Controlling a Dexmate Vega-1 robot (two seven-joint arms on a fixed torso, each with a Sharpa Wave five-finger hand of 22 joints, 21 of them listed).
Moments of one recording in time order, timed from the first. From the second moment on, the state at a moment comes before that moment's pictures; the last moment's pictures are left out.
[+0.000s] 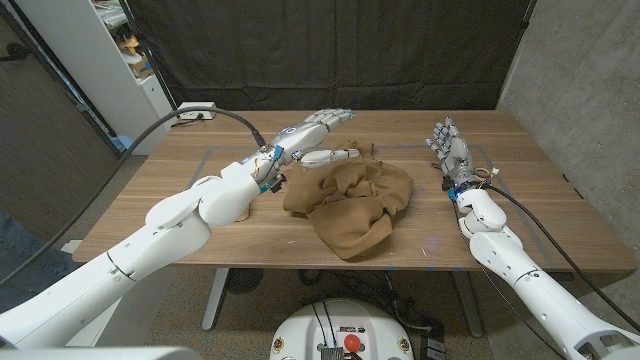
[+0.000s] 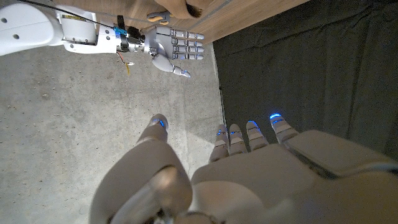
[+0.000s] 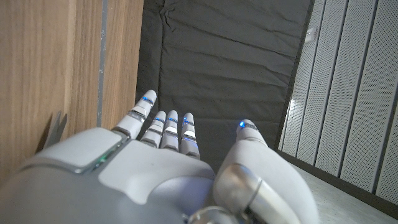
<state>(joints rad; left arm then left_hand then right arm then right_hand) 1.03 0.88 0.40 -2.21 0.51 -0.06 0.05 0.42 0.00 0.39 -0.11 0.20 0.02 0.05 0.18 0.18 -0.04 0.07 0.21 0.20 -0.07 0.12 0.19 0.18 -0.10 0.20 0.20 0.18 -0.99 -0.49 -0.26 -1.43 0.73 0.37 -0.09 0.32 0.03 0.26 -0.04 0.21 0.23 0.03 0.21 0.20 0.15 0.08 0.20 0.20 0.07 0.02 0.21 0.23 0.28 0.01 0.19 0.17</state>
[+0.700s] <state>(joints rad) 1.02 0.91 0.42 -2.26 0.58 0.02 -0.01 0.45 -0.03 0.37 -0.14 0.20 0.03 0.04 0.19 0.18 -0.04 0.07 0.22 0.21 -0.04 0.13 0.20 0.18 -0.04 0.21 0.22 0.19 -0.99 -0.49 -0.26 -1.44 0.73 0.36 -0.09 0.32 0.03 0.26 -0.04 0.21 0.23 0.03 0.21 0.20 0.15 0.08 0.20 0.20 0.07 0.02 0.21 0.23 0.28 0.01 0.19 0.17</state>
